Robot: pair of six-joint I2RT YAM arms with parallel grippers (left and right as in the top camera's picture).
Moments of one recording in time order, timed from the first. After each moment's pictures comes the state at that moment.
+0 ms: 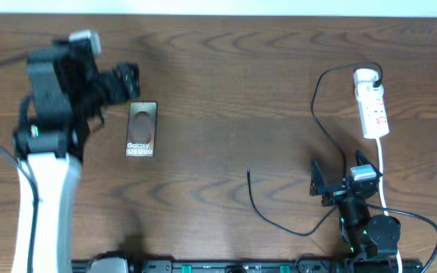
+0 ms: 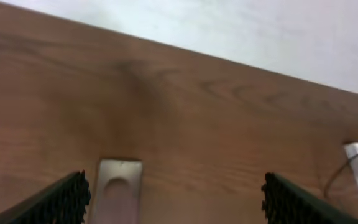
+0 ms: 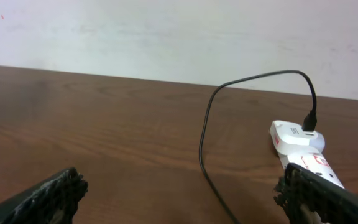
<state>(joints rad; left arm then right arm) 0.07 1.26 1.28 -0.64 0.27 -0.22 0.05 0.01 0.01 -0.06 -0.14 -0.01</state>
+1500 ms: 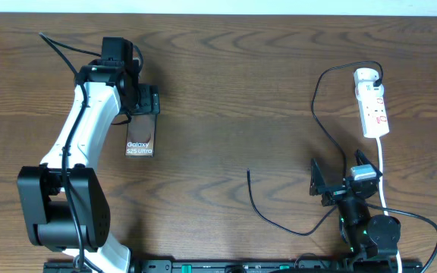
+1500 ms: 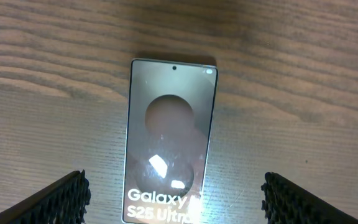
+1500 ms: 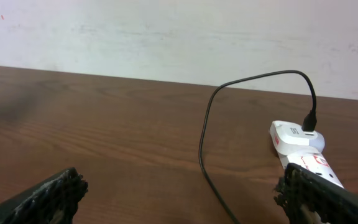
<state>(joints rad) -0.04 1.79 1.40 -0.88 0.00 -0.13 0.05 0.01 0.01 -0.06 -0.14 -0.01</state>
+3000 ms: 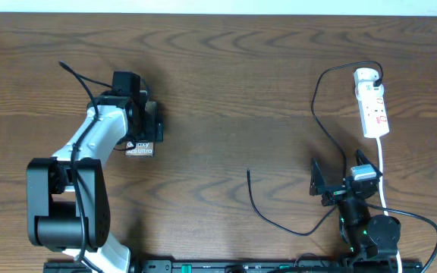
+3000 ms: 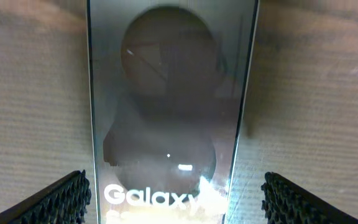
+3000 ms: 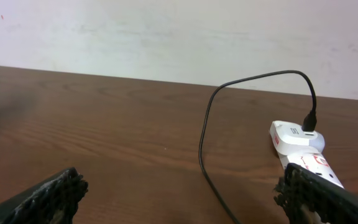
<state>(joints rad) -0.04 1.79 1.11 -0.67 0.00 -0.09 0.05 0.01 0.01 -0.06 -0.14 -0.01</state>
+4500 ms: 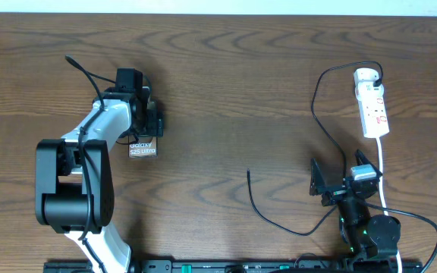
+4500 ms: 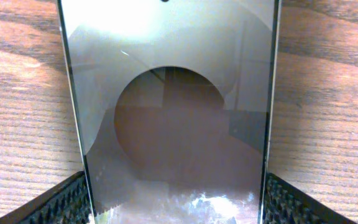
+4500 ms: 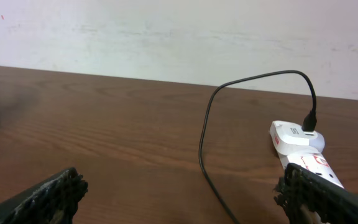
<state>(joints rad) -0.04 1.91 1.15 -0.60 -0.01 -0.07 0.05 0.01 0.01 -0.06 -0.14 -0.01</state>
